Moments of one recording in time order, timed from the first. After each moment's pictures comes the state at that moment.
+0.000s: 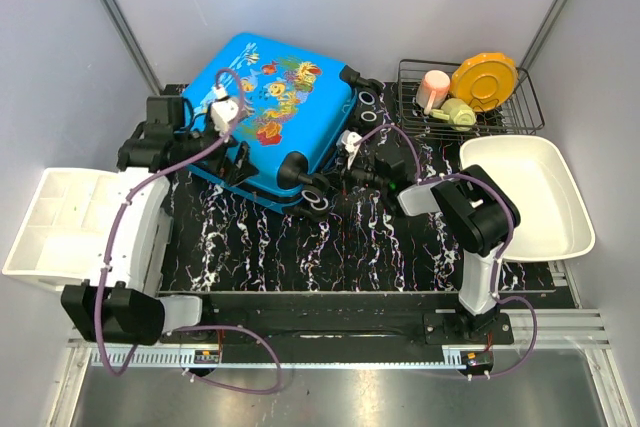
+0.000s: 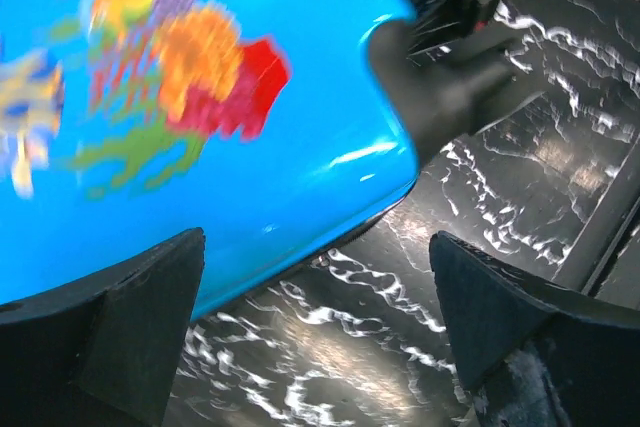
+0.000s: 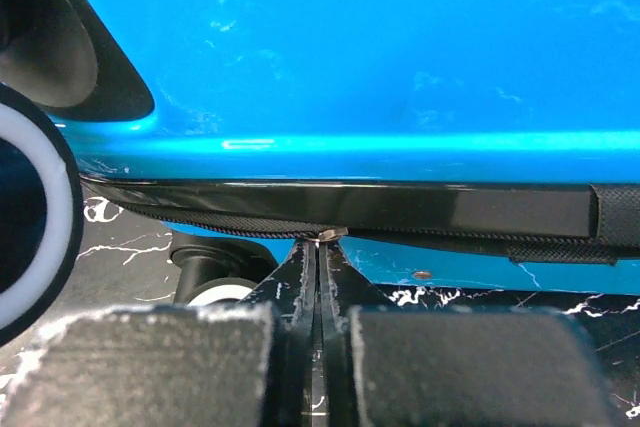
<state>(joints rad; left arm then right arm) -0.01 1.22 1.26 -0.79 0.74 0.47 0.53 1.94 0.89 0.92 -0.70 0.03</state>
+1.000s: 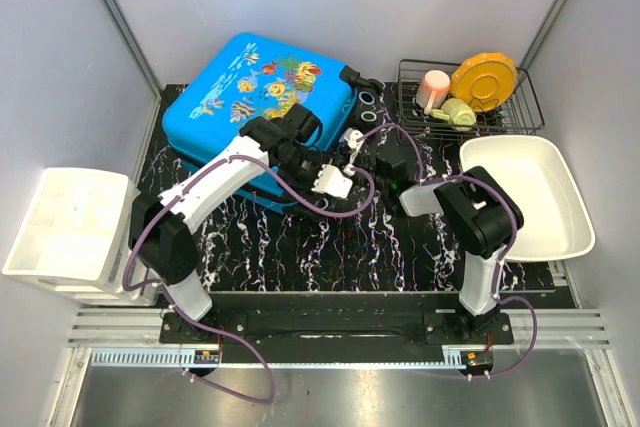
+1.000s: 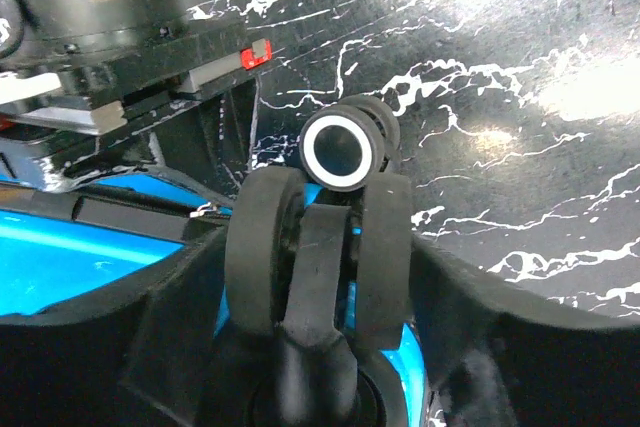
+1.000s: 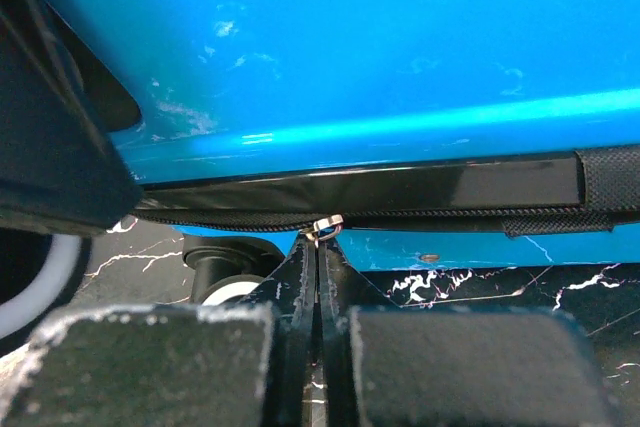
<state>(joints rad) -0.65 1.69 1.58 -1.08 0.42 1.32 0.53 1.92 0.87 0.90 -0.66 0.11</state>
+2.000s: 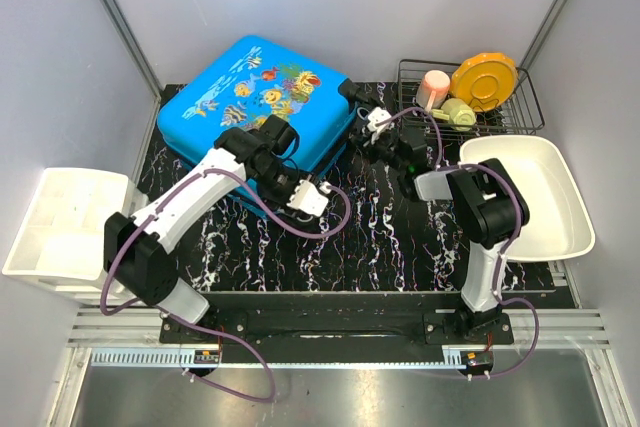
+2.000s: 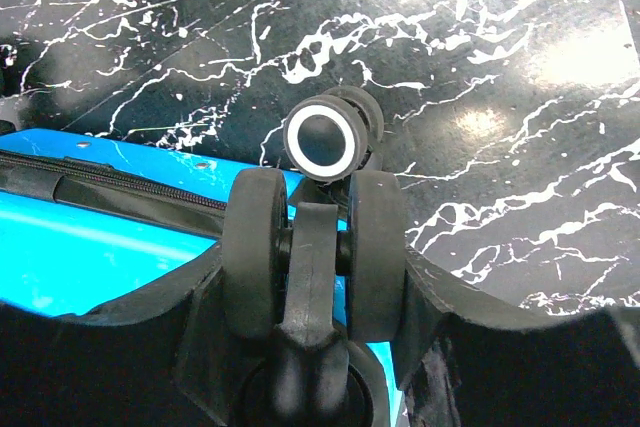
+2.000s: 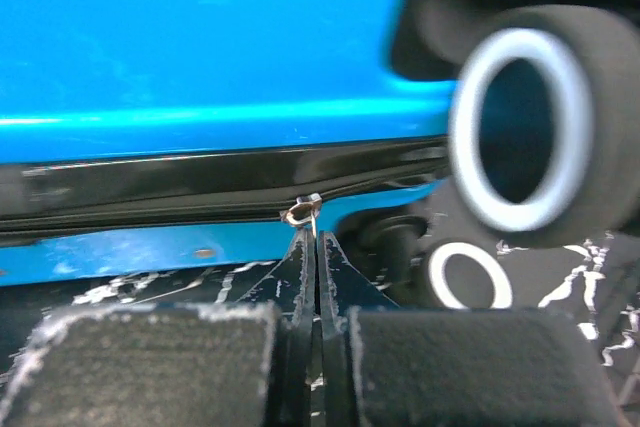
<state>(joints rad) -0.60 1.55 1.44 -1.17 0.44 1.45 0.37 1.94 0.93 0.91 -0.43 -0.19</state>
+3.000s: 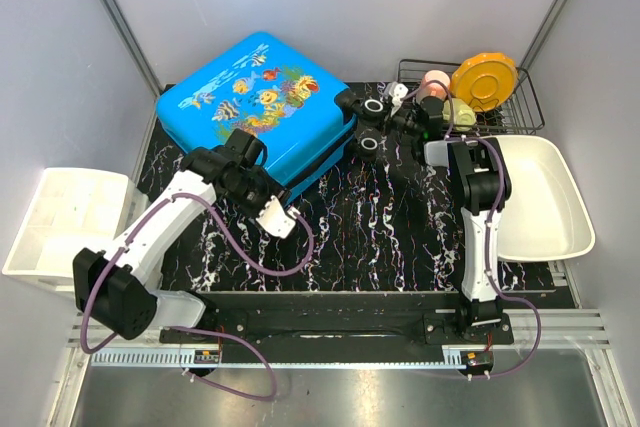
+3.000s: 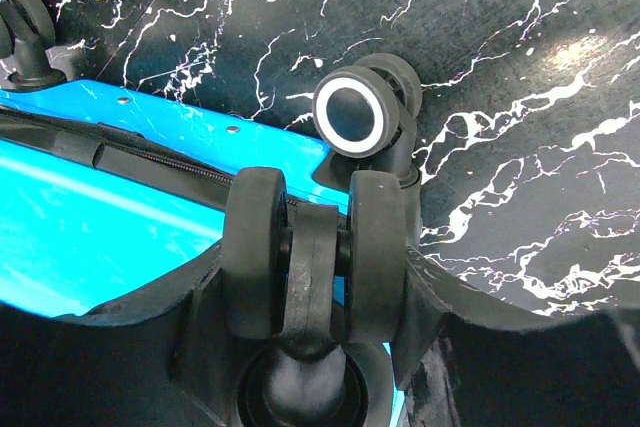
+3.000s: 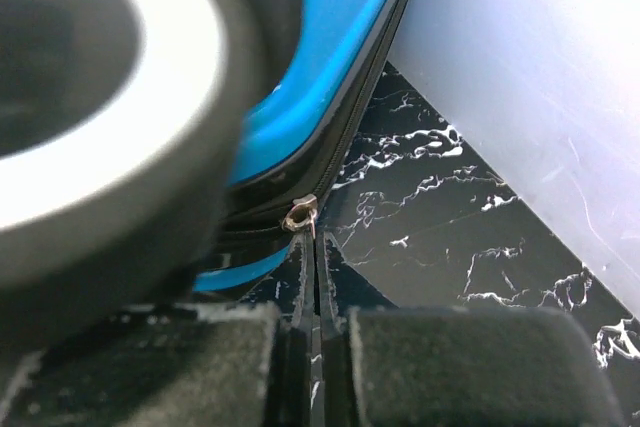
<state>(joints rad) -0.47 1.33 1.21 -1.14 0.39 1.76 0.15 2.30 1.40 0.97 -0.95 -0.14</state>
